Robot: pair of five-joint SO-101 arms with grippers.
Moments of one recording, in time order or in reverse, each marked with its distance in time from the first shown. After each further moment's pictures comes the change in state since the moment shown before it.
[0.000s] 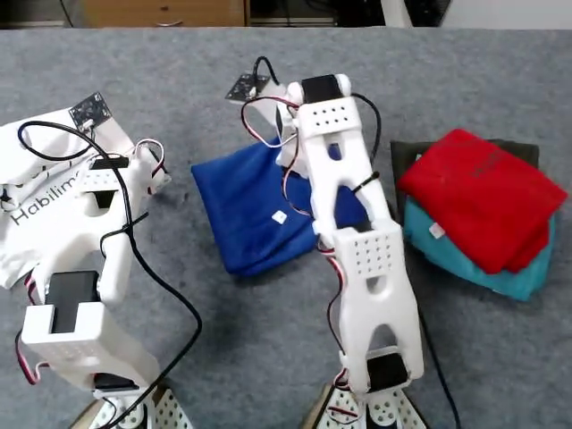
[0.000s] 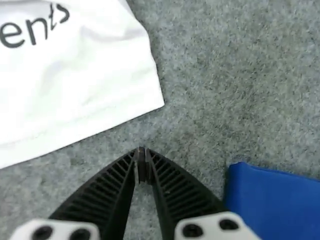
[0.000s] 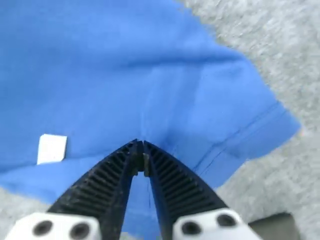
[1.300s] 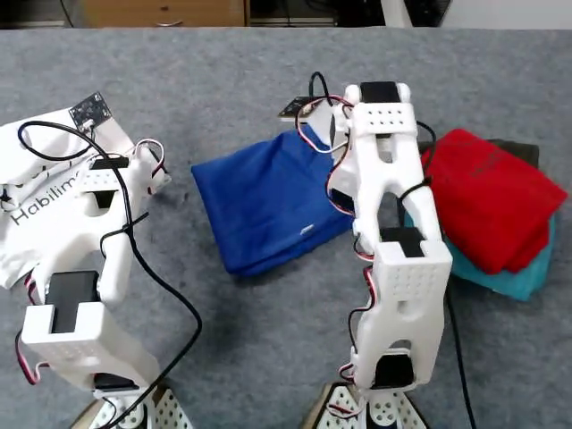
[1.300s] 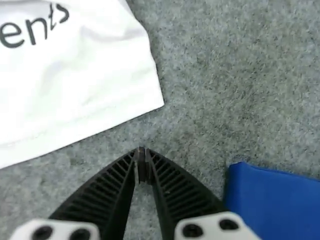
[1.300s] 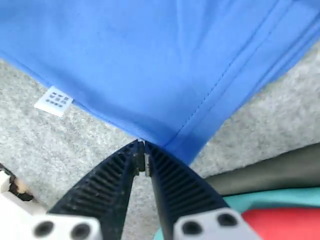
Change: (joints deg) left arm 0.0 0.0 0.0 0.0 0.0; right arm 10.5 -21.5 33.1 2.7 6.8
